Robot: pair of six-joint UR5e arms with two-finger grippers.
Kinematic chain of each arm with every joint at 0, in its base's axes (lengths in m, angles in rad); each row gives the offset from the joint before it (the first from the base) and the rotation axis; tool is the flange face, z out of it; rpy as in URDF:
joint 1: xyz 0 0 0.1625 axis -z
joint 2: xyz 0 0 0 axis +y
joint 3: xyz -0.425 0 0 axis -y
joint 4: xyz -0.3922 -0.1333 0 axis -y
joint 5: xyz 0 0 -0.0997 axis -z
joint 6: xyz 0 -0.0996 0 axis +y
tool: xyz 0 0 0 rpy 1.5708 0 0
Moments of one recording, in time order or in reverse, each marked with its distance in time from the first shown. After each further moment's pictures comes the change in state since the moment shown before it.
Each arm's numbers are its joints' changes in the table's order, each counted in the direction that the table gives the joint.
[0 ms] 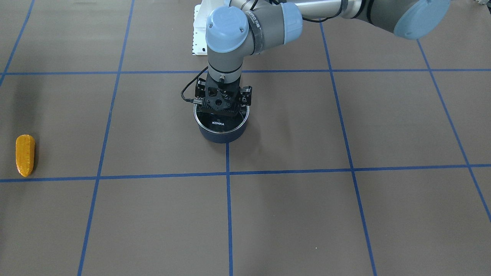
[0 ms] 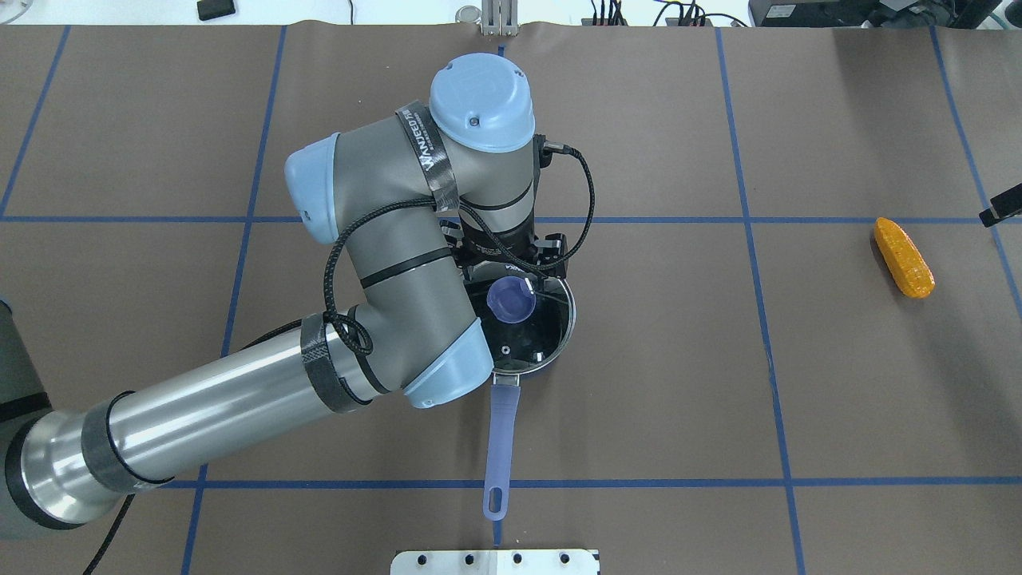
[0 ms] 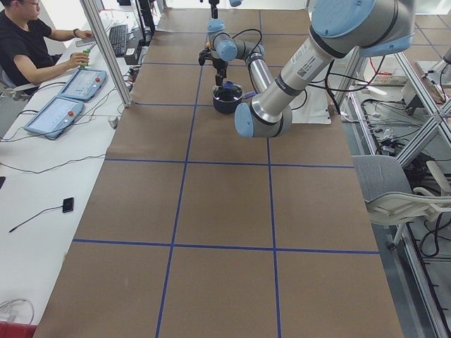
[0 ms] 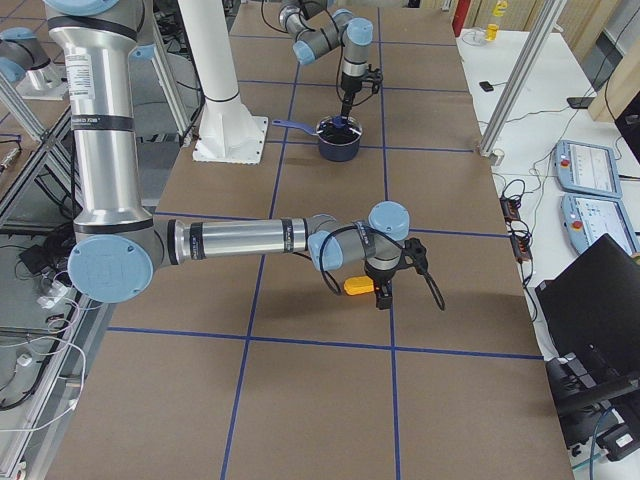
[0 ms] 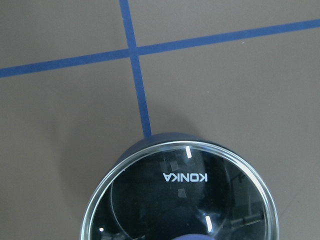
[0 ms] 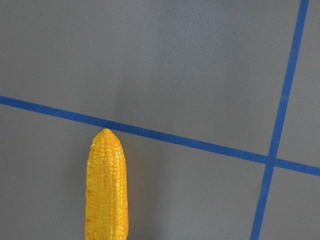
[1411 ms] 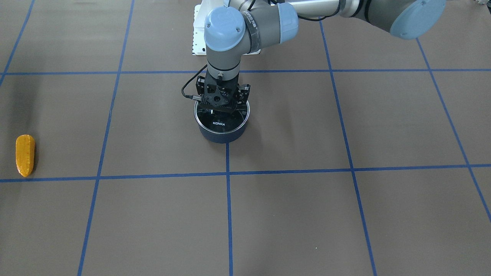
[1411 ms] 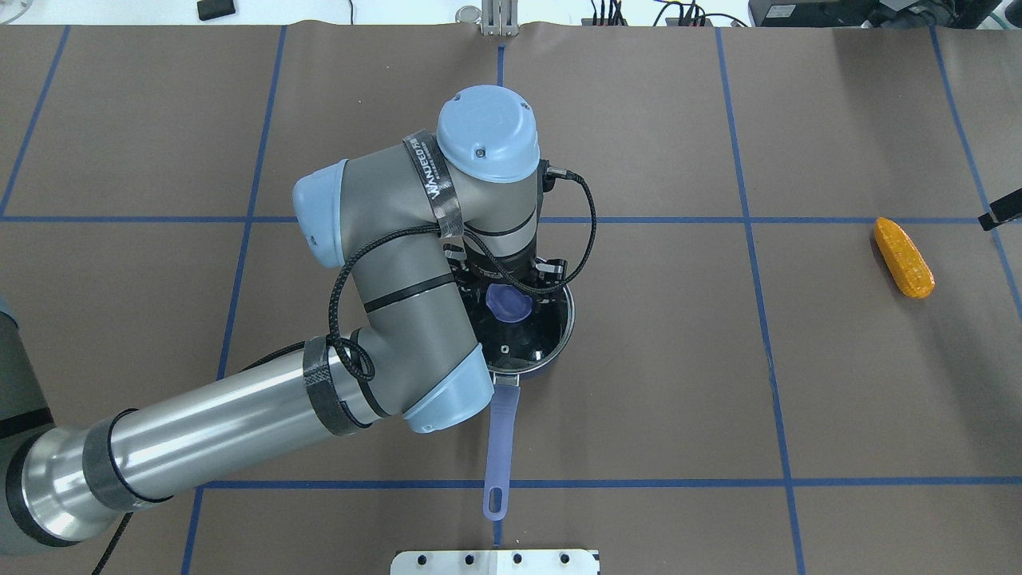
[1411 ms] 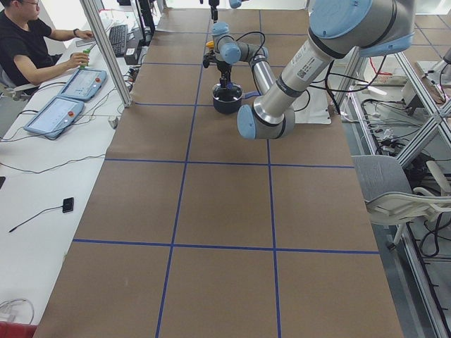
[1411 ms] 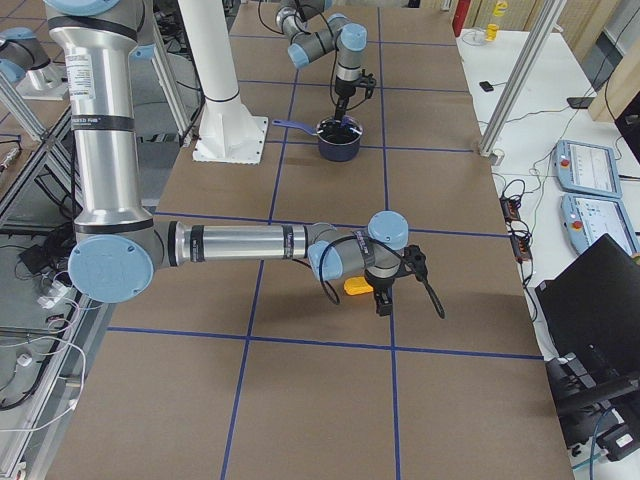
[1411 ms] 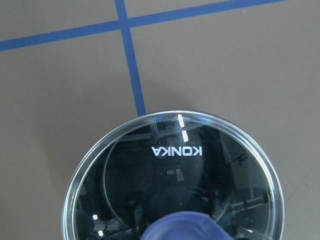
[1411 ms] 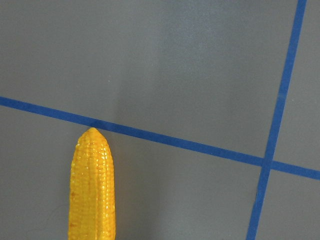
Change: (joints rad) left arm -0.029 -0.015 -0.011 0.000 0.006 0.003; right arm 0.003 0.001 -0.047 0.063 0.001 -0.001
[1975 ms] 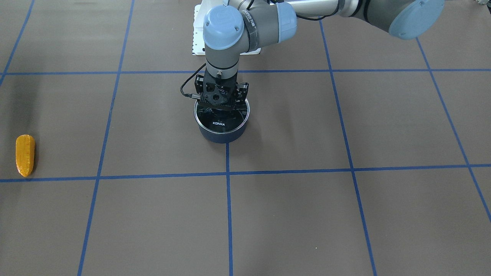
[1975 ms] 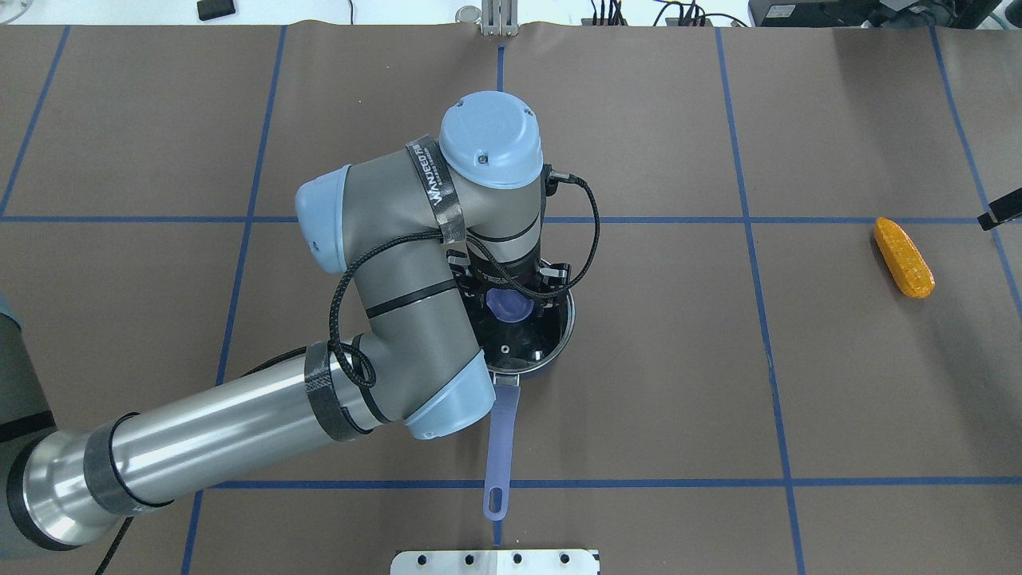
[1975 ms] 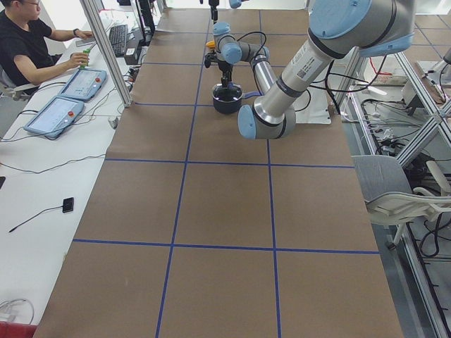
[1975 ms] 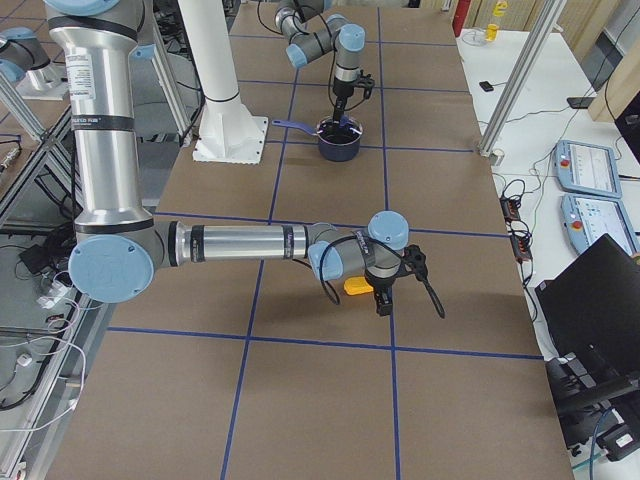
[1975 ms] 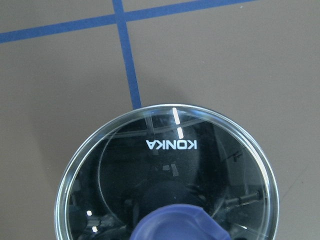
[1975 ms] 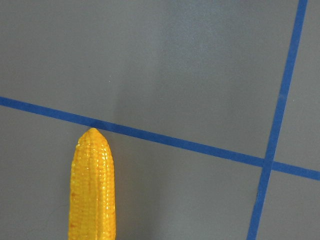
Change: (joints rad) left arm -0.007 0.000 -0.005 -0.006 -0.001 0.025; right arm 0.000 -0.001 -0.001 0.001 0.000 0.000
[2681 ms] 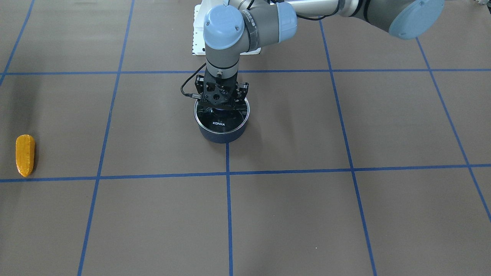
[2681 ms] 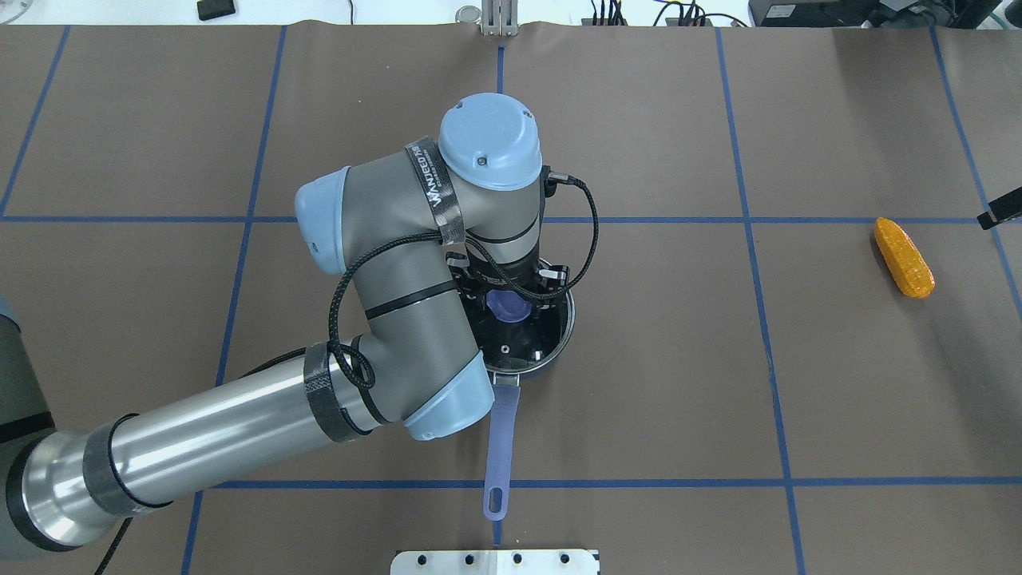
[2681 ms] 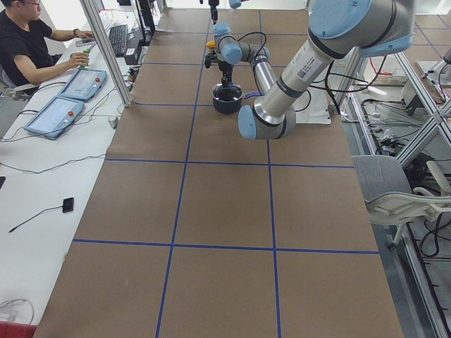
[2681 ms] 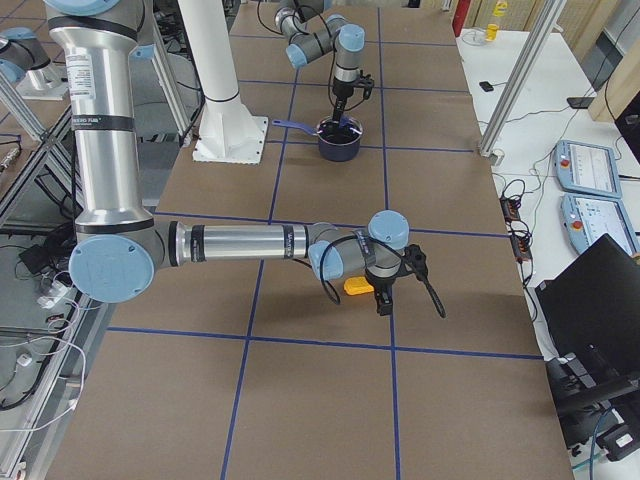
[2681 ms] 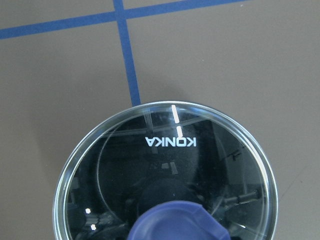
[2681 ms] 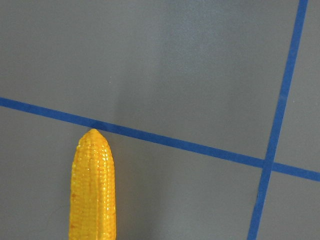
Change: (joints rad) left arm -0.001 -0.003 0.000 0.000 0.000 0.002; right arm 0.000 -0.002 0.000 0.000 0.000 0.000
